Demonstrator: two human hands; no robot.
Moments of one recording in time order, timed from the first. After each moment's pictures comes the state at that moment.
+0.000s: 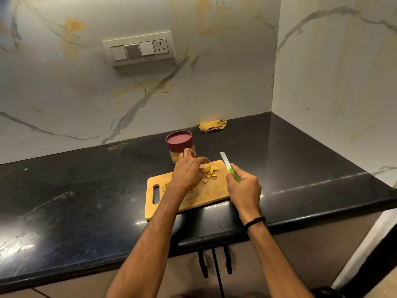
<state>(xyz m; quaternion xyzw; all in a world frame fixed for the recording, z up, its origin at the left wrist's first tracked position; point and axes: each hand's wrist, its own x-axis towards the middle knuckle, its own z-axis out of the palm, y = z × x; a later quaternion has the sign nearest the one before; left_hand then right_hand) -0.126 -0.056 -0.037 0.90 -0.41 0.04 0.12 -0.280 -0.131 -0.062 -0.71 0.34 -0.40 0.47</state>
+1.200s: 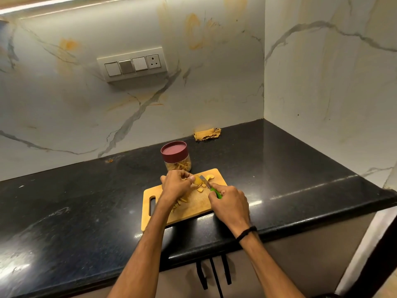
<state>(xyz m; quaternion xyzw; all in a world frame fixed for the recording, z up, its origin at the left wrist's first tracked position) -0.121 -0.040 -0.044 0.90 -0.24 -0.08 0.36 -0.283 -0.120 -0.065 -0.84 0.28 -0.28 0.36</state>
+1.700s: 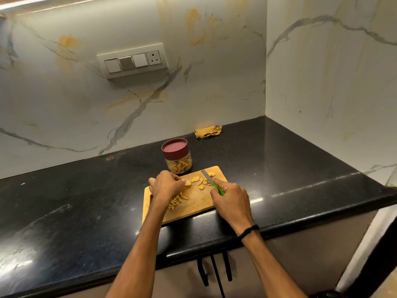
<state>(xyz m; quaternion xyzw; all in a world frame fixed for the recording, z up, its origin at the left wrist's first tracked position) -0.113 -0.020 -0.044 0.94 -0.16 -0.04 0.29 -0.283 -0.119 -0.065 -0.83 0.27 -0.30 0.38</state>
